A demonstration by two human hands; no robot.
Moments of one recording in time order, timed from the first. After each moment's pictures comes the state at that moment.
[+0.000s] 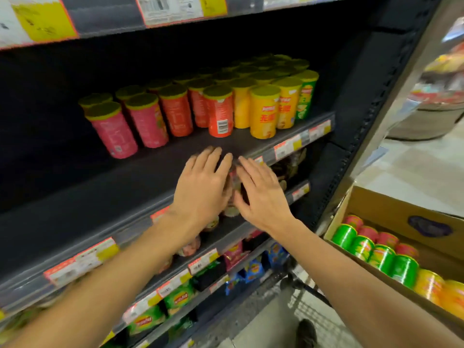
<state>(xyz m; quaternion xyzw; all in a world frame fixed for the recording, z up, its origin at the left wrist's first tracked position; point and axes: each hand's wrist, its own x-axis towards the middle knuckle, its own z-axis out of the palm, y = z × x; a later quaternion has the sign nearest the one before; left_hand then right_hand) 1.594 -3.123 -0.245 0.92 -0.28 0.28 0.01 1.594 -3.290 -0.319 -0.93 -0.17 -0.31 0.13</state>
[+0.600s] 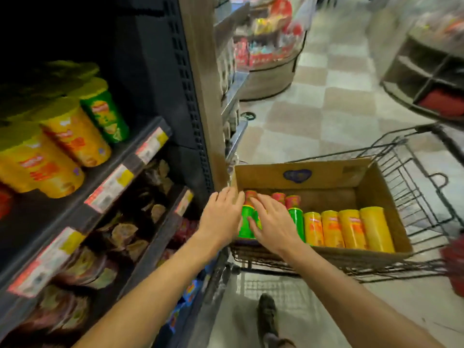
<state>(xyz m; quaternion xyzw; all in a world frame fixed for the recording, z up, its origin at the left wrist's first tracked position) 1.598 -3.452 -0.357 0.82 -0.56 0.07 -0.01 1.479 -3.572 -0.421 -0.96 0.20 -0.14 0.10</state>
